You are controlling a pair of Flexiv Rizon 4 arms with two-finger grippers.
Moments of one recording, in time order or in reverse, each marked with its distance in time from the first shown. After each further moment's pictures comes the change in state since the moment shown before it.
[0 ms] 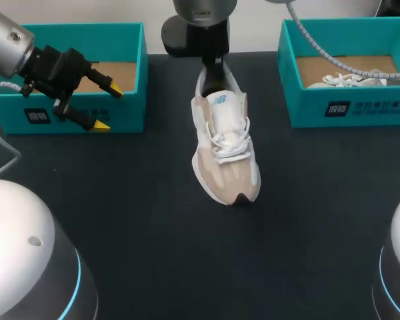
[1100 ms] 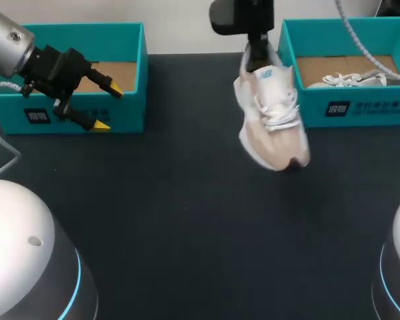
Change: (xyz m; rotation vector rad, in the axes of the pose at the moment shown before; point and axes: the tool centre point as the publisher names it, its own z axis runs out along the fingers) left arm 0.000 0.000 0.000 0.000 0.000 0.000; right arm -0.069 -0.093 0.028 0.046 0.038 -0.010
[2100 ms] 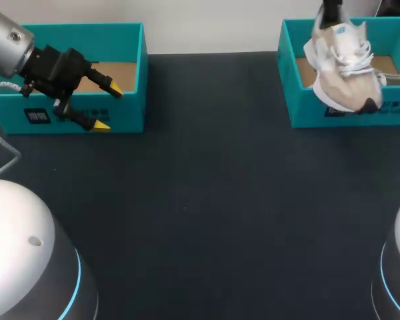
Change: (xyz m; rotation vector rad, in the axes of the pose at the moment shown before) left arm 0.000 0.000 0.000 0.000 0.000 0.000; right arm -0.128 -0.157 0.065 0.049 0.069 0.038
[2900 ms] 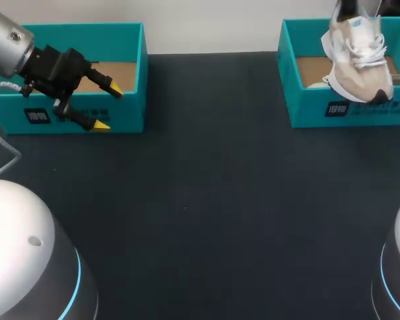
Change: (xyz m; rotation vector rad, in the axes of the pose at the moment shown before) left arm 0.000 0.000 0.000 0.000 0.000 0.000; right arm -0.038 -0.036 0.019 0.028 -0.025 0.026
